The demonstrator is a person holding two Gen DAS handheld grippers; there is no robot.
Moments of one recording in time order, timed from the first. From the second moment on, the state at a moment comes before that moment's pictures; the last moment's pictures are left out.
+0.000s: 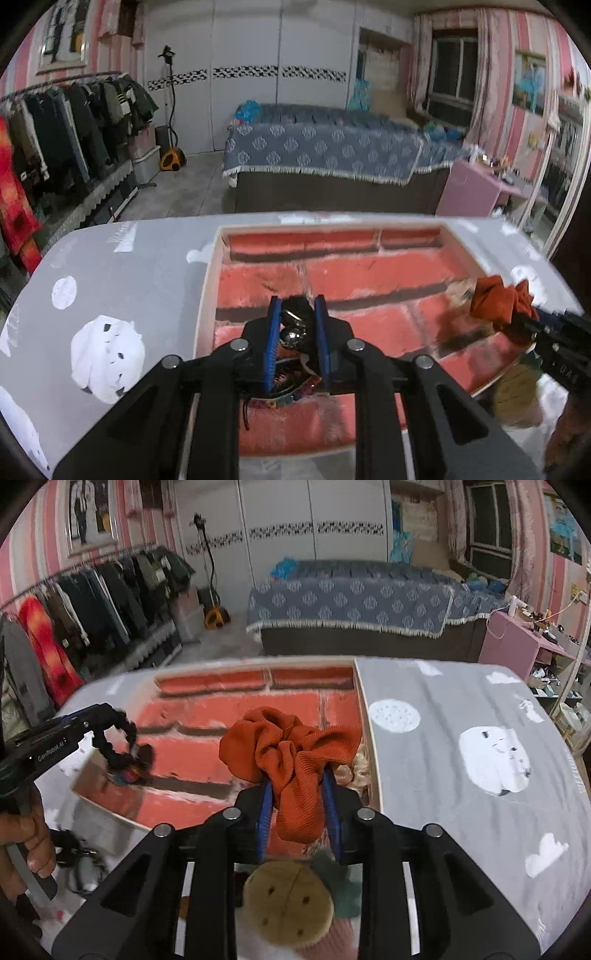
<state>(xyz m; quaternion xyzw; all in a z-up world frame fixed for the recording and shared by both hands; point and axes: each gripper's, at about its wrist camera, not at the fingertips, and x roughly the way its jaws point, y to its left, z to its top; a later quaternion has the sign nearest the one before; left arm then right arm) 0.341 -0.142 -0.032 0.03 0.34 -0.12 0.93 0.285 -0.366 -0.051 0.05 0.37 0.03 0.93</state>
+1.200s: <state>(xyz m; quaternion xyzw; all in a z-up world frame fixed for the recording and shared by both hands) 0.094 -0.018 -0.043 0.05 0.21 -0.03 0.98 0.042 -0.398 -0.062 0.06 0.24 -0.03 0.97</state>
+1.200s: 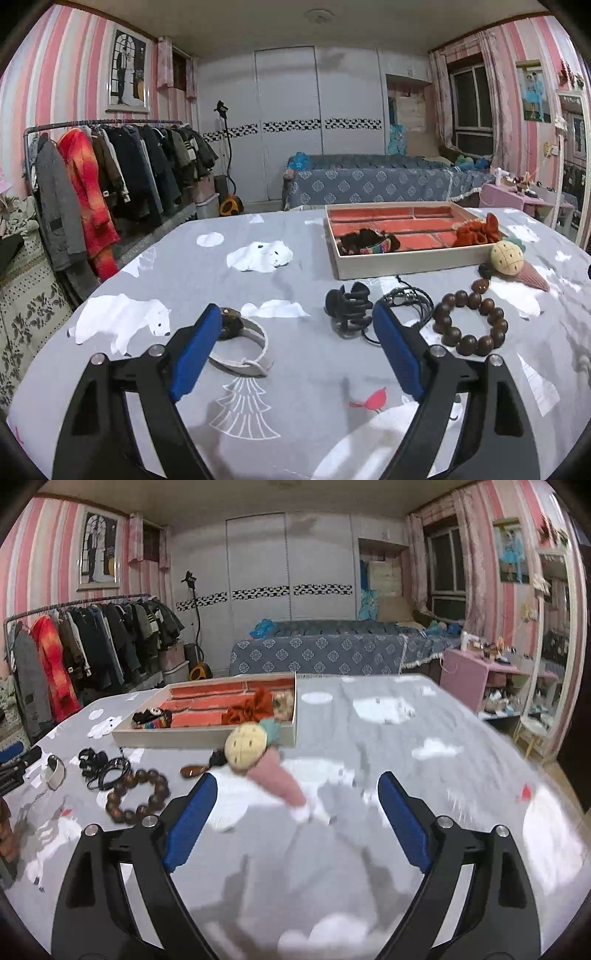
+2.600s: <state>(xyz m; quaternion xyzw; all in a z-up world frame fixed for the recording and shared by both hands) 0.110 -0.028 -0.054 0.07 0.24 -0.02 0.97 0.050 -0.381 -0.067 0.02 0.24 -0.04 0.97</state>
